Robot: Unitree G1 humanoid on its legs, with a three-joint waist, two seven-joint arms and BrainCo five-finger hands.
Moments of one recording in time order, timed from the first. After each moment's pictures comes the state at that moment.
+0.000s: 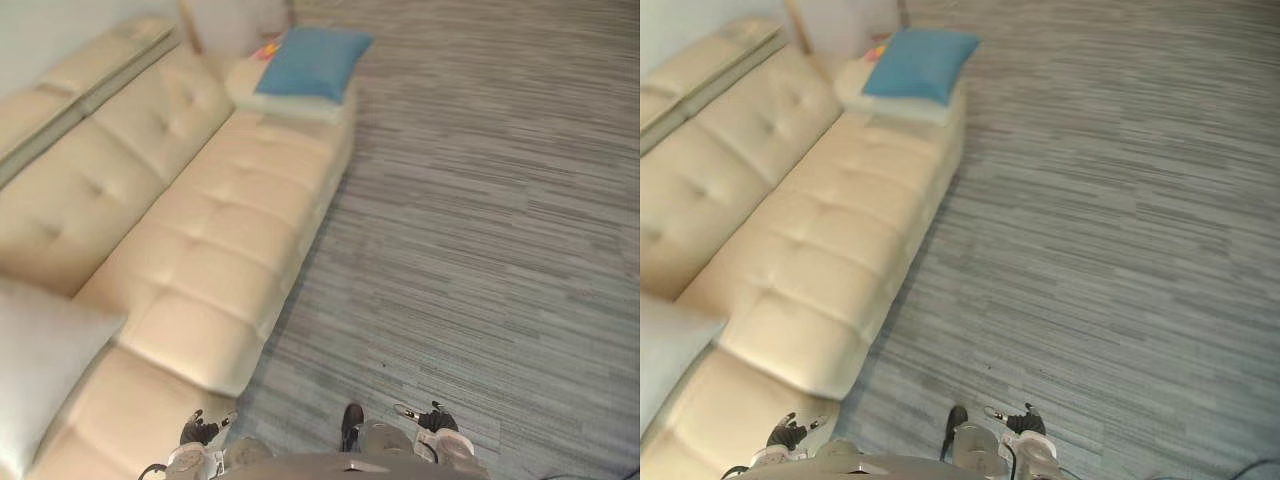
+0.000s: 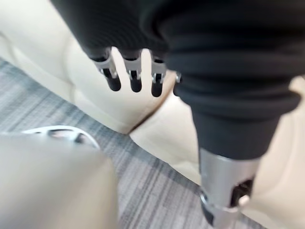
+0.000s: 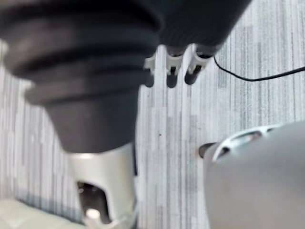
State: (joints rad) left arm 0.11 0.03 0.21 1.02 0.00 -0.05 0.12; right arm 0.02 -0.08 -0.33 1.00 0.04 -0.04 -0.12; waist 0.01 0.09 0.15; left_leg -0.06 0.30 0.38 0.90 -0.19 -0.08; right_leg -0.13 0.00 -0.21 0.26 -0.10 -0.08
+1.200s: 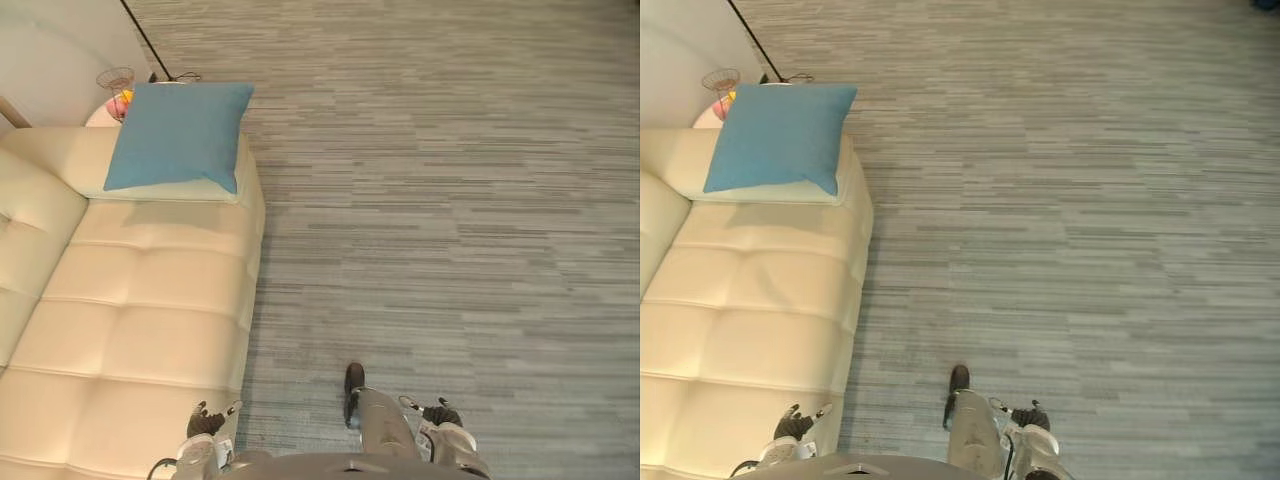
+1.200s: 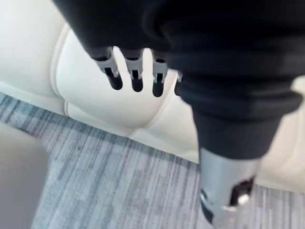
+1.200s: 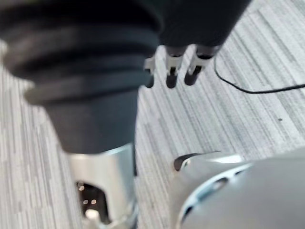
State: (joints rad) left arm 0.10 -0.04 0.21 0.94 -0.06 -0.04 0.19; right arm 0.00 -0.06 -0.41 0.98 0.04 -0.04 -0.15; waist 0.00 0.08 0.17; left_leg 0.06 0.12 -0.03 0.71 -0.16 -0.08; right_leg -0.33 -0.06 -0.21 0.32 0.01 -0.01
